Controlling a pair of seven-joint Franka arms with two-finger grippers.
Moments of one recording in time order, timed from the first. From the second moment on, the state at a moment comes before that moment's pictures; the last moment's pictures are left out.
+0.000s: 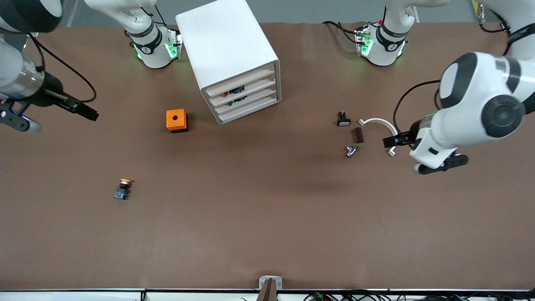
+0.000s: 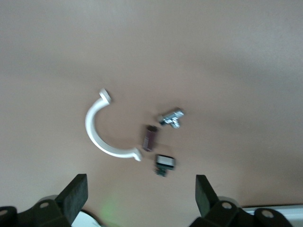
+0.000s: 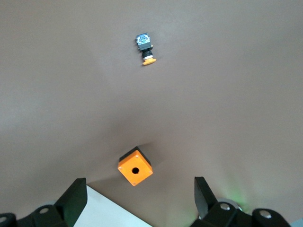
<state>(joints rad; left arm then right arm) -0.14 0.32 -0.13 -1.57 -0.07 1.59 -0.59 0.11 0.02 0.00 -1.64 -0.02 1.52 0.61</state>
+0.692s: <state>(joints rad) -0.35 0.63 -0.14 -1.48 -0.31 1.61 -1.44 0.30 0.18 0.00 -1.64 -0.01 1.62 1.05</state>
